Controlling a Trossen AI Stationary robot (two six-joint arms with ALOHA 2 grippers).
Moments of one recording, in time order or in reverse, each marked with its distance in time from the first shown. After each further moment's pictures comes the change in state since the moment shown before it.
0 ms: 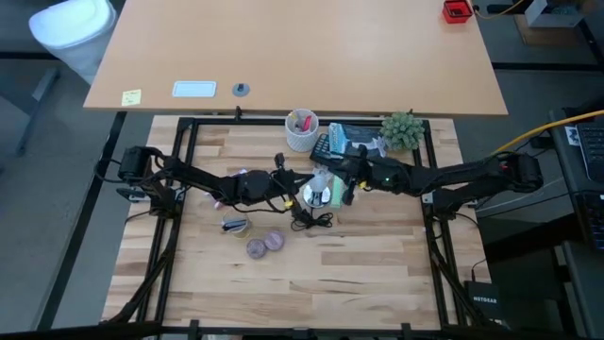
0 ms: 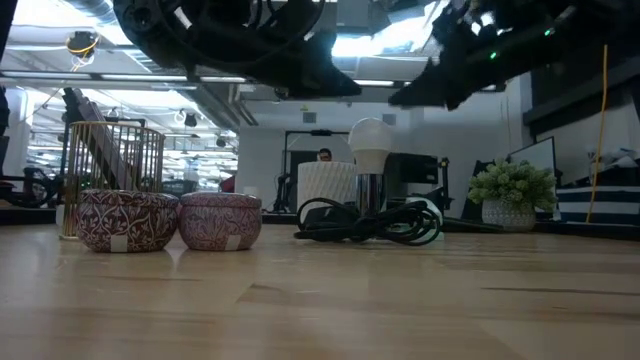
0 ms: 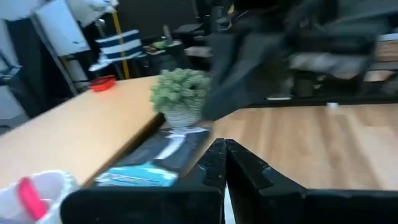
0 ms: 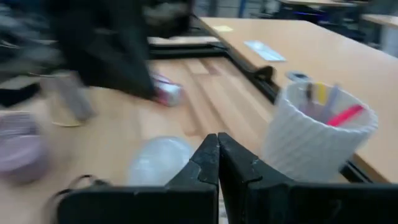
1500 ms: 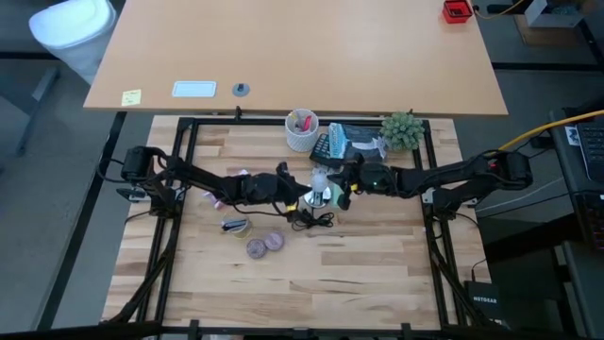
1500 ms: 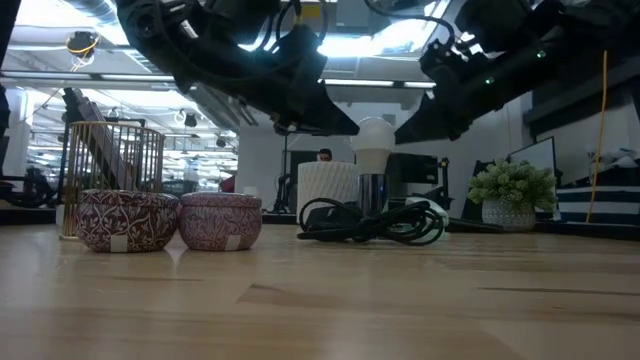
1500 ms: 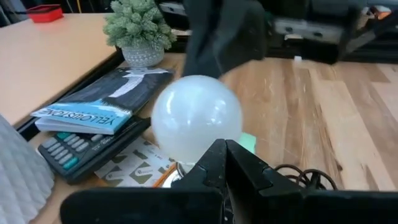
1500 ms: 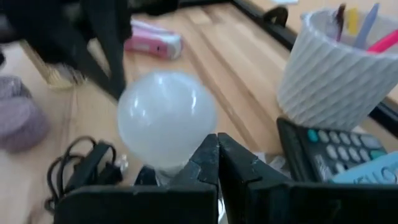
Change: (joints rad) left arm 0.011 0.022 0.000 -0.201 0.139 -0.209; right arm -0.001 0.102 -0.002 -0.075 -0.027 0.132
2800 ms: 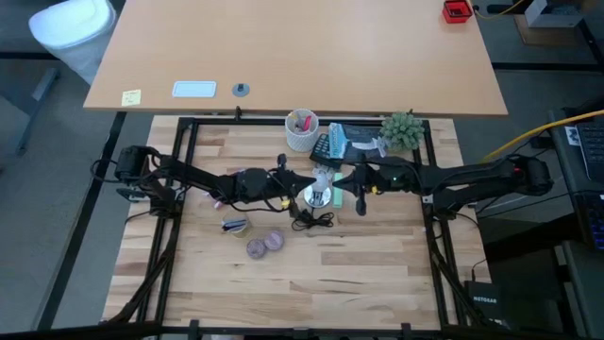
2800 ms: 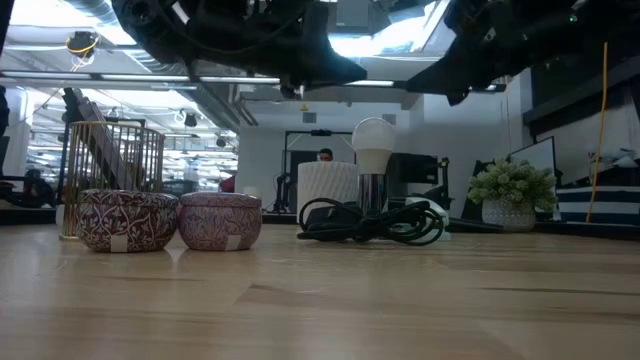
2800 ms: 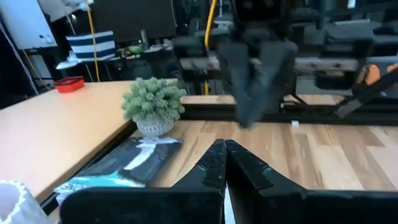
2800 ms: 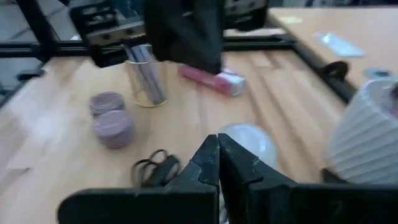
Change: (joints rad) left arm -0.003 -0.052 0.000 0.198 -0.023 0.118; right arm 0.002 -0.241 0.001 -0.098 -0.251 -0.132
